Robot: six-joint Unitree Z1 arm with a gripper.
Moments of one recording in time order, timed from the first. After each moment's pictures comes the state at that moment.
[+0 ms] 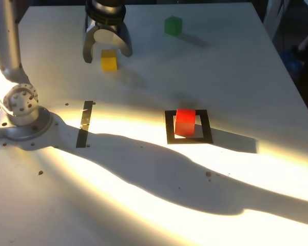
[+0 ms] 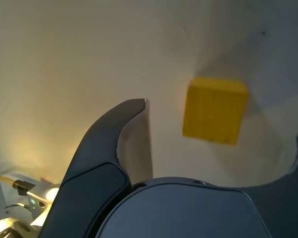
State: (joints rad) arm 0.66 1.81 -1.09 1.02 0.34 0.45
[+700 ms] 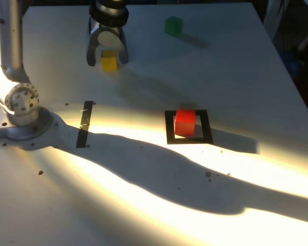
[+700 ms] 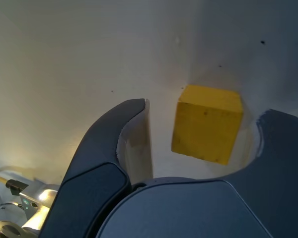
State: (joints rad) arm 0.69 1.87 -1.13 1.02 0.30 0.49
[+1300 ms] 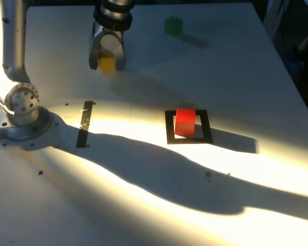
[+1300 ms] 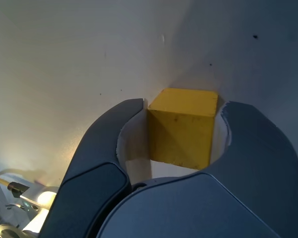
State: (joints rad) arm 0.68 1.90 -1.14 1.02 0.28 0.51
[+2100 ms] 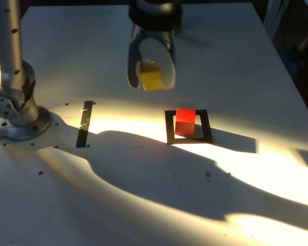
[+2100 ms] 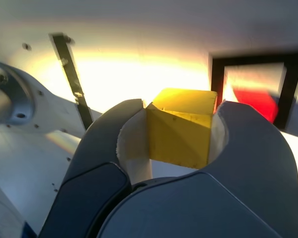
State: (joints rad) arm -0.08 1.86 -1.55 1.41 0.05 0.00
